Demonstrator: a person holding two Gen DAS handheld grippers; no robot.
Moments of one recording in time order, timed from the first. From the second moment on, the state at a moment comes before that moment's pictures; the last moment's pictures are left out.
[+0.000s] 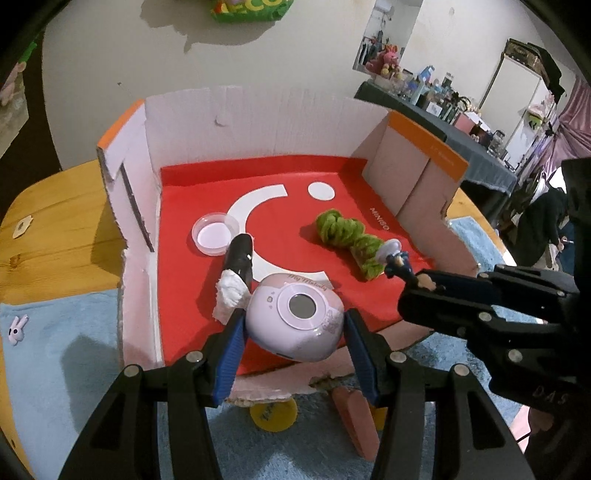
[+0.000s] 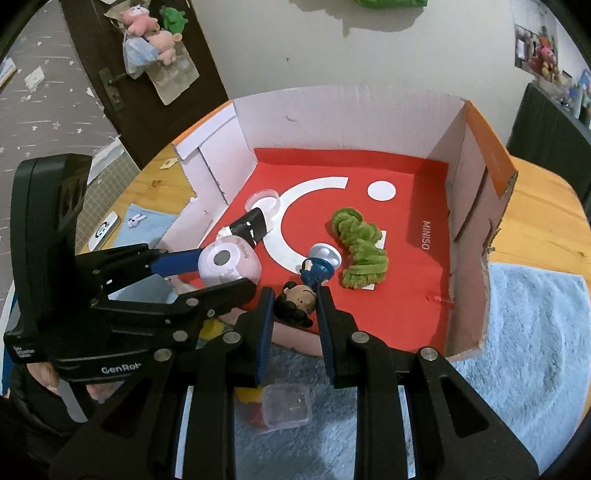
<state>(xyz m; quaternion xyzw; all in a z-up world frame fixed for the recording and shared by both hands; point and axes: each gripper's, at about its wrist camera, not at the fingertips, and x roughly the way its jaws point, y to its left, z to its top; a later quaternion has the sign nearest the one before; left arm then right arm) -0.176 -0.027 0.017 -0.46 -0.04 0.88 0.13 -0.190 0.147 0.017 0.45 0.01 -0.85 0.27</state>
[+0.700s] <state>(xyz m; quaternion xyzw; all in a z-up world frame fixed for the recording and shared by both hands) -0.208 -0.034 -0.003 -0.48 -0.05 0.87 0.12 -0.223 0.143 -0.008 0.48 0.01 -0.83 0.27</state>
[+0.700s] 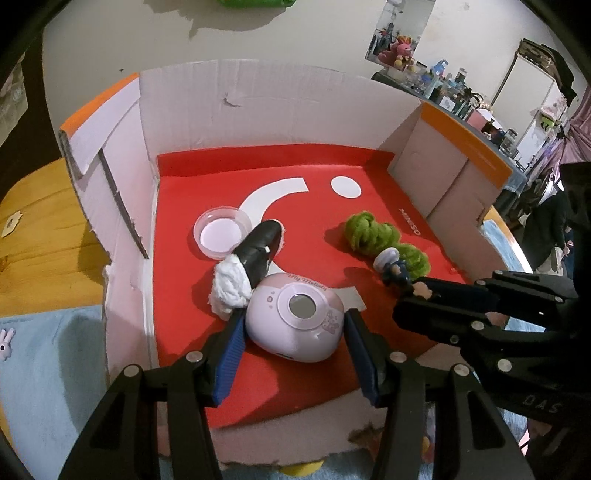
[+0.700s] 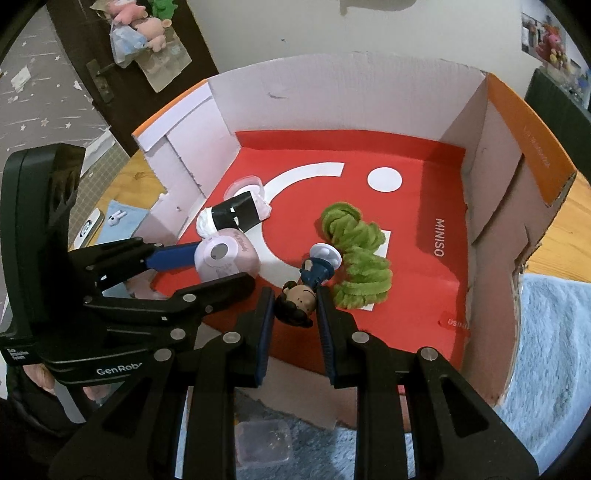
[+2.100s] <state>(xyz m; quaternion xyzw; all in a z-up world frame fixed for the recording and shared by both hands) -0.228 -0.032 -0.007 -0.47 -0.05 0.88 0.11 -0.240 0.156 -0.022 0.49 0.02 -0.84 0.22</state>
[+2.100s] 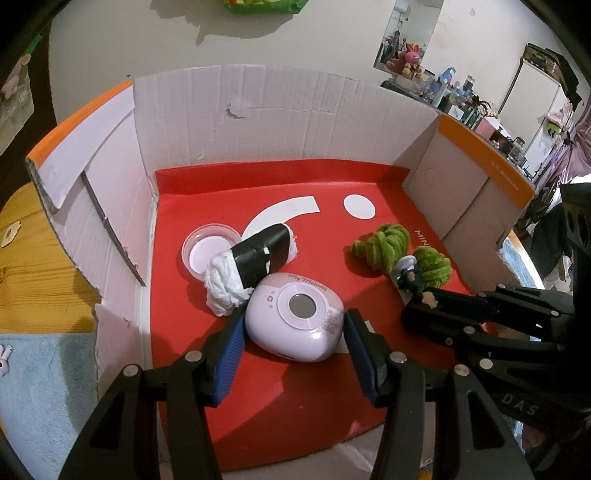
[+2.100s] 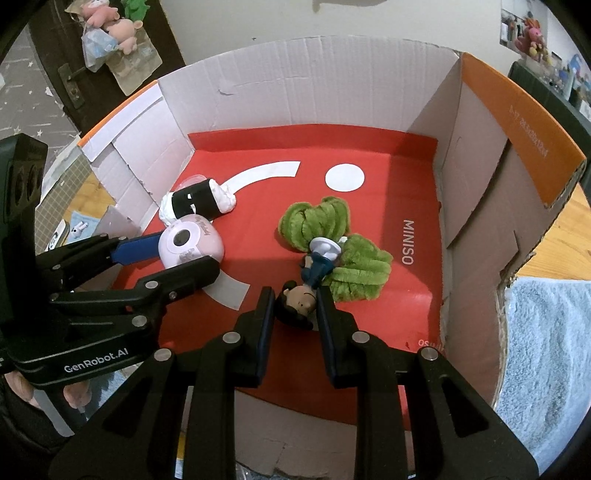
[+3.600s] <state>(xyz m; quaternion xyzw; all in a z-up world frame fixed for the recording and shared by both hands) -0.214 -0.033 0.002 -0.45 -0.04 0.89 0.10 -0.218 0.157 -0.008 0.47 0.03 -0.85 0.23</state>
